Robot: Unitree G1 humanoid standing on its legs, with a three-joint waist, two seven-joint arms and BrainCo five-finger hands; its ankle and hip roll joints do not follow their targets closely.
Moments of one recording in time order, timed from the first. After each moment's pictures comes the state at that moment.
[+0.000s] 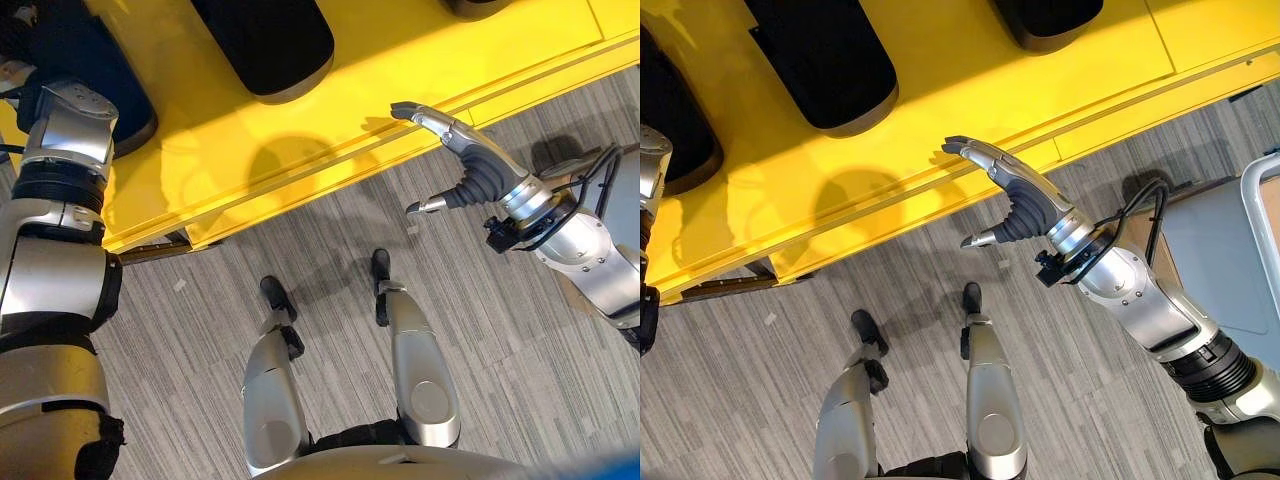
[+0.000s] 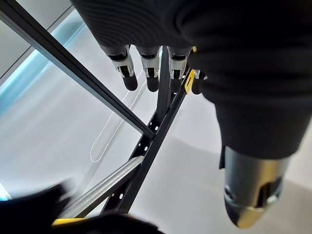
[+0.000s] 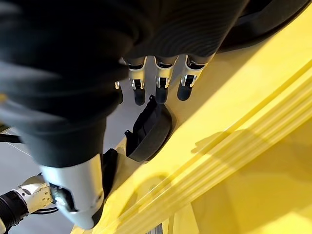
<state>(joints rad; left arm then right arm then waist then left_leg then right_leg) -1.24 0.89 -0.36 0.96 -0.07 0.29 1.08 -0.53 -0.96 0.40 -0.31 0.07 -0.14 -0.01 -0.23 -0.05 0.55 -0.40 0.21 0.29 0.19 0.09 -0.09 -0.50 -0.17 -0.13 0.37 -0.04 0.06</state>
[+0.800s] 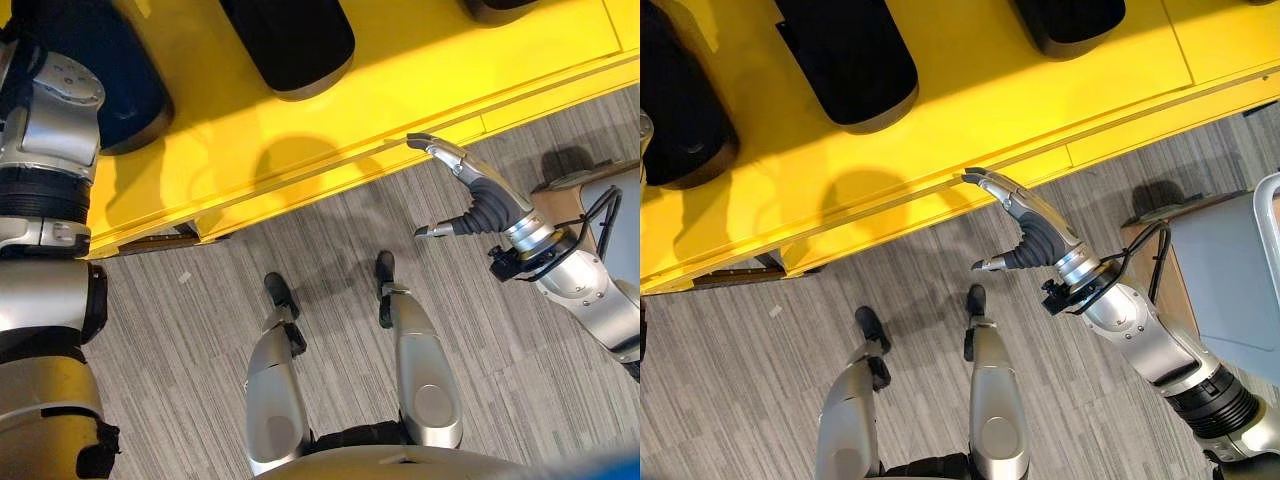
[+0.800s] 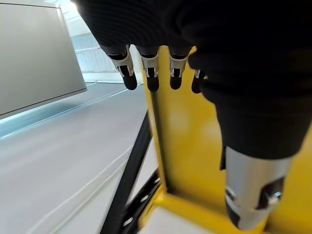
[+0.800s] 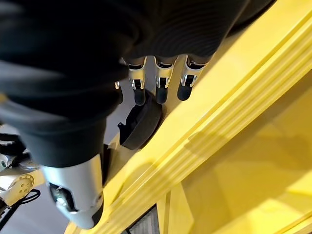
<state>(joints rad) -1.12 0.93 -0.21 0.53 0.17 0.27 1.52 -0.31 -0.94 0.35 -0.34 0.01 -0.18 -0.10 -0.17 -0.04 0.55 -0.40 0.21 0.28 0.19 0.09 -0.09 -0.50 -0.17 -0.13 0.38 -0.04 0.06</state>
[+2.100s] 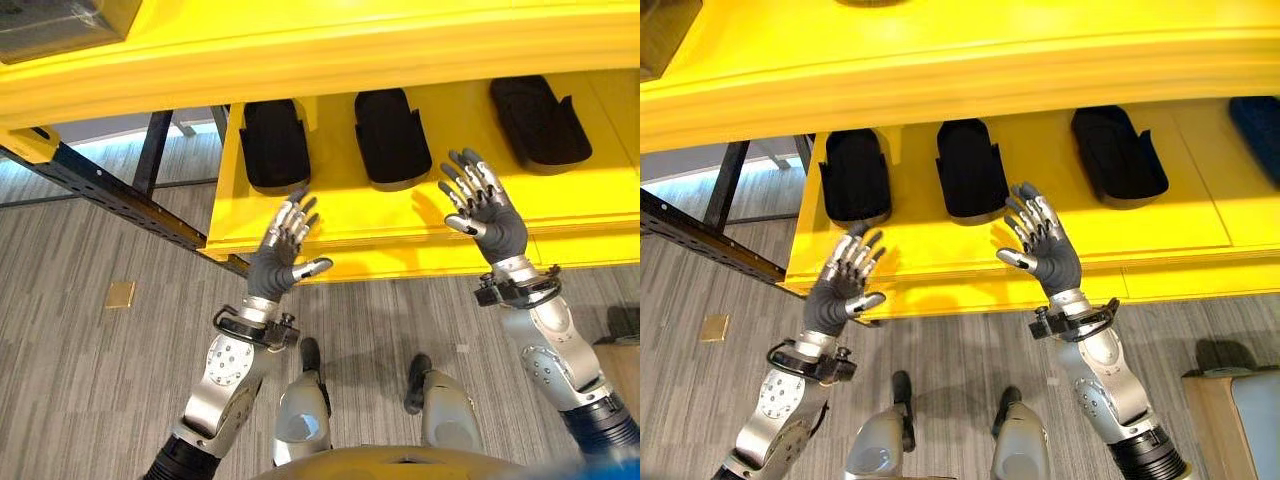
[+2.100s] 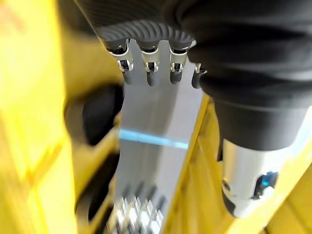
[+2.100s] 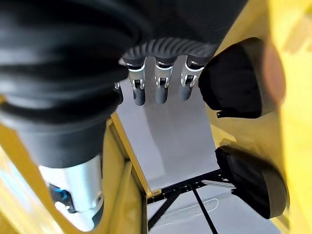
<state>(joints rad) 0.10 0.38 -0.37 -0.22 -0.53 -0.34 -0.04 -0.06 -0.51 0.24 -0.19 0.77 -0.21 0.00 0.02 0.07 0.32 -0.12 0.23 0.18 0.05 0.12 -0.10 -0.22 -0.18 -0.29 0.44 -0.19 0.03</state>
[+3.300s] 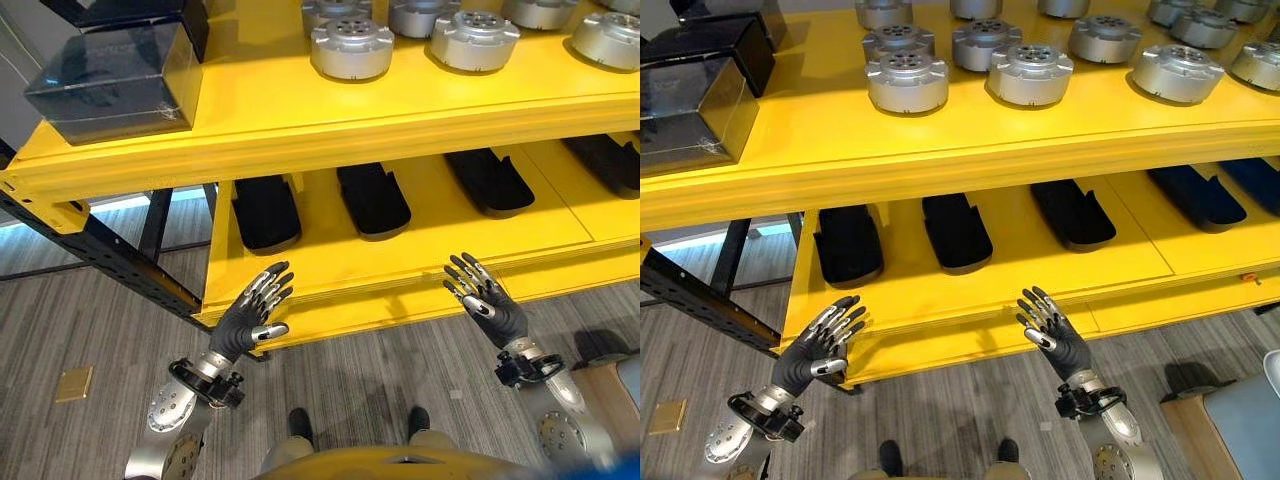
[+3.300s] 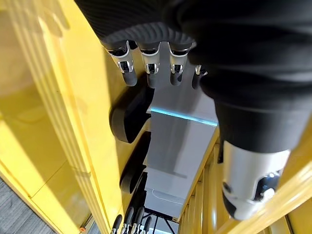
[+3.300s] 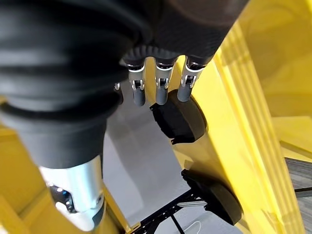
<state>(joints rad) 0.36 0.49 -0.13 -0.09 -0.64 -0.29 -0.39 0.24 -0.44 0.13 0.00 0.85 -0.13 0.32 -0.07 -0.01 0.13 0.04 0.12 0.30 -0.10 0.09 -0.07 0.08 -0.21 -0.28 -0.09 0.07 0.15</state>
